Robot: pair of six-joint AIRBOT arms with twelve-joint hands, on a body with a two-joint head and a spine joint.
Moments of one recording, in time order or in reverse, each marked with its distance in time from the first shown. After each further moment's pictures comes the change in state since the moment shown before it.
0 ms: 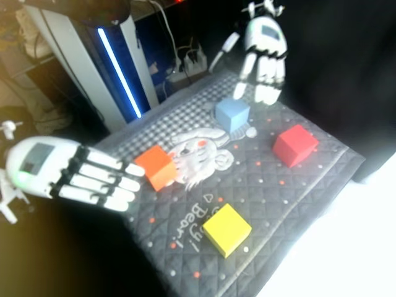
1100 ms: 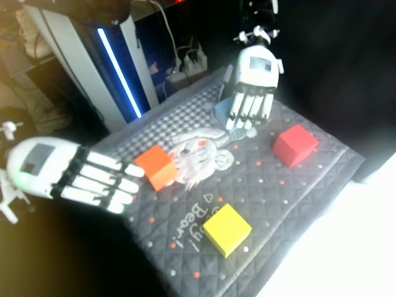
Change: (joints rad) left arm -0.161 -0.153 0.100 0.170 0.255 -0.003; right arm -0.007 -0.007 0.003 0.000 0.006 0.000
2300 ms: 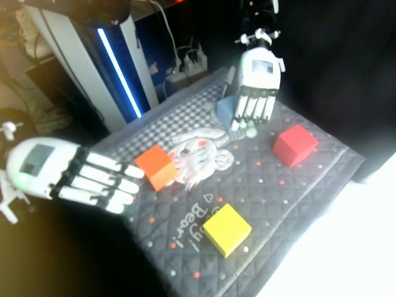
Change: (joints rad) left arm -0.002 0.003 0.001 0.007 0.056 0.001; right arm 0.000 0.000 0.000 0.008 0.000 0.001
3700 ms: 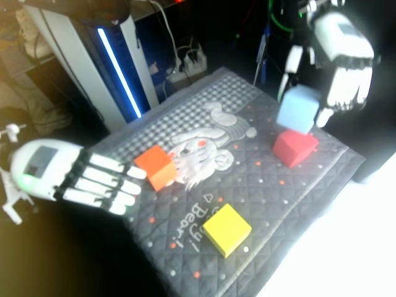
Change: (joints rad) left arm -0.318 -0.149 0.372 -0.188 0.156 0.018; right arm 0.000 -0.025 0.015 0.005 0.000 0.001
